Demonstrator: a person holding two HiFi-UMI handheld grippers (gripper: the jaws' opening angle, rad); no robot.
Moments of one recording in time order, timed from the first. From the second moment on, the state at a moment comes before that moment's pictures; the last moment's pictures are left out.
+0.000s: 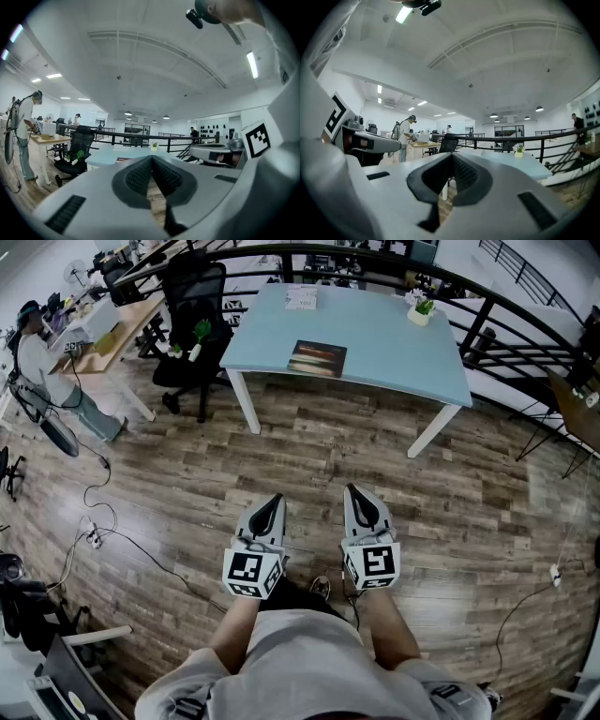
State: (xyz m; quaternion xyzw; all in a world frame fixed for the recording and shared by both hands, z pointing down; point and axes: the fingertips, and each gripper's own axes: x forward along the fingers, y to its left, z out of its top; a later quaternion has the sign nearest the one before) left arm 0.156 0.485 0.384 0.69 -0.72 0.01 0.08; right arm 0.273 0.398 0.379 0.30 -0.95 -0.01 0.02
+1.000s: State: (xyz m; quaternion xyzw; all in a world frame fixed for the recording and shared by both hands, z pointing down) left arm 0.060 0.429 0.398 0.75 -0.66 0.06 0.06; right arm 0.164 0.385 0.388 0.33 -0.94 -0.08 0.08
